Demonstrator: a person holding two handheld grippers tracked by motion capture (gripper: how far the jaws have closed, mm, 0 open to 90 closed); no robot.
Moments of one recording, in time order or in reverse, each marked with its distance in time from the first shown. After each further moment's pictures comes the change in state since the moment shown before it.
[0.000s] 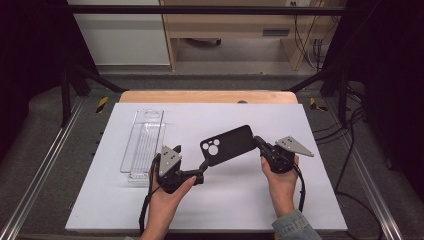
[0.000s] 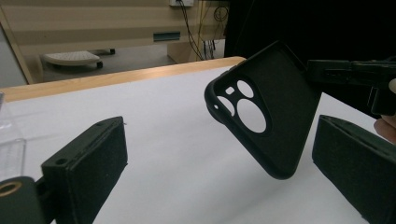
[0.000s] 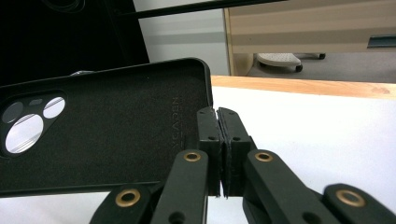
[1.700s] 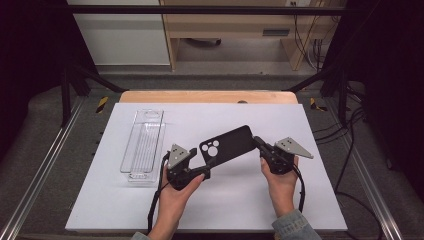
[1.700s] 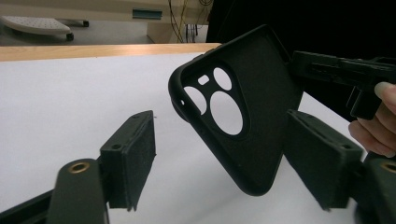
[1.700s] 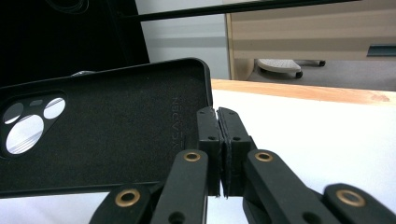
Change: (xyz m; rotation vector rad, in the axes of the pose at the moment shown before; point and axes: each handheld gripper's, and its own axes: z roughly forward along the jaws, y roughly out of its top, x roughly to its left) left arm -0.008 -0.005 0.023 0.065 -0.082 -0.114; right arm 0.002 -0.002 -0.001 -0.018 0.006 -0.020
